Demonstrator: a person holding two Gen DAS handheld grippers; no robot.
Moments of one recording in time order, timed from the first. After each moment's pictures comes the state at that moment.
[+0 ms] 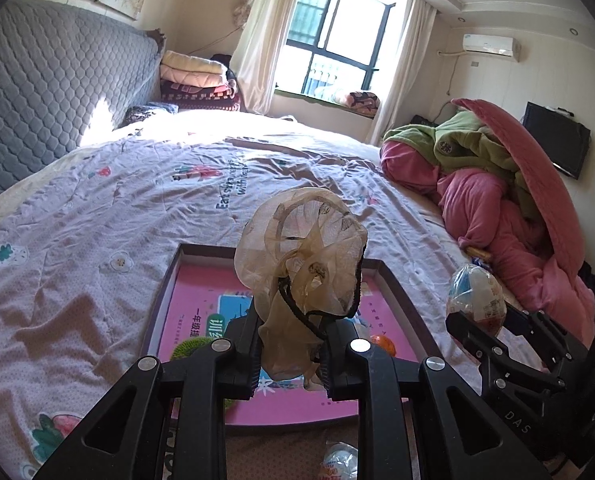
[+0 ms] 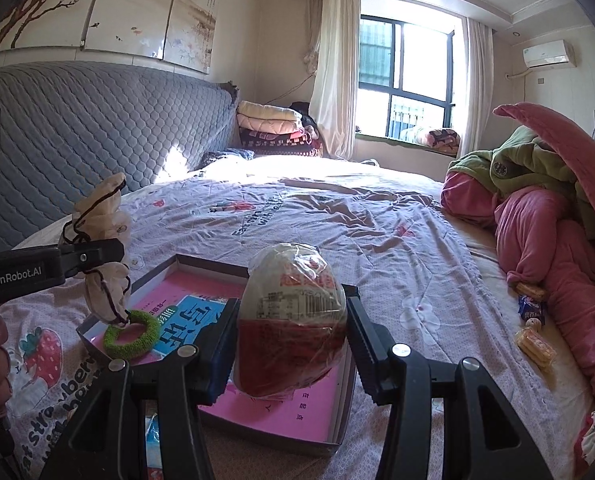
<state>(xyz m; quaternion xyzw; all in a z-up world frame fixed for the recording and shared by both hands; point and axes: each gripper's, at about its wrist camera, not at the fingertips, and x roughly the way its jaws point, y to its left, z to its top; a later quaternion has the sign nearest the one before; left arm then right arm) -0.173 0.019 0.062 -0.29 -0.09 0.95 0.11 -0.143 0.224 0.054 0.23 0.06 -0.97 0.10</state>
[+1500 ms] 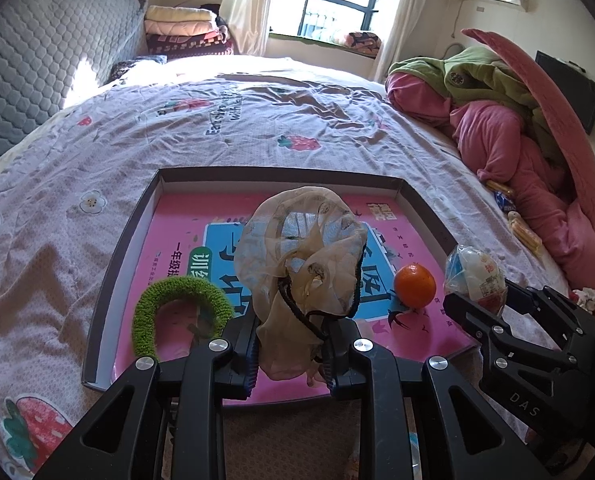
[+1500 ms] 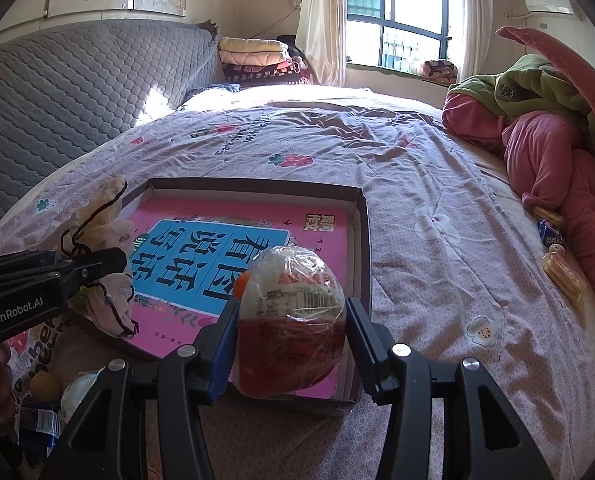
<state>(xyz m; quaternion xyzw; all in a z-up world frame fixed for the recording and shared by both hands) -0.202 0.038 -0.004 -0.39 -0.05 0.91 0.11 -0.176 0.232 -0.008 0.35 0.04 -0.93 0.08</state>
